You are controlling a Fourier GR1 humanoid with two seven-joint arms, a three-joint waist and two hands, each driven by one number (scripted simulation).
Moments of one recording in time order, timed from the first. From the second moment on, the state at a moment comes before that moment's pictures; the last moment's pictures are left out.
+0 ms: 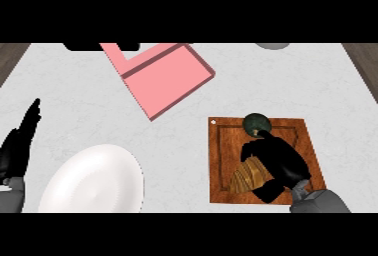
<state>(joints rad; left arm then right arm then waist) -0.09 0.38 0.15 -1.35 -0.21 0.11 0.06 -0.14 -0.28 0.36 -1.55 0.91 0.31 0.09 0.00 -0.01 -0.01</state>
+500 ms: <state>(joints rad) -0.10 0.37 0.16 -1.33 -0.22 0.10 0.06 -0.25 -0.23 0.24 -1.49 1.02 0.15 0.16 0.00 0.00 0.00</state>
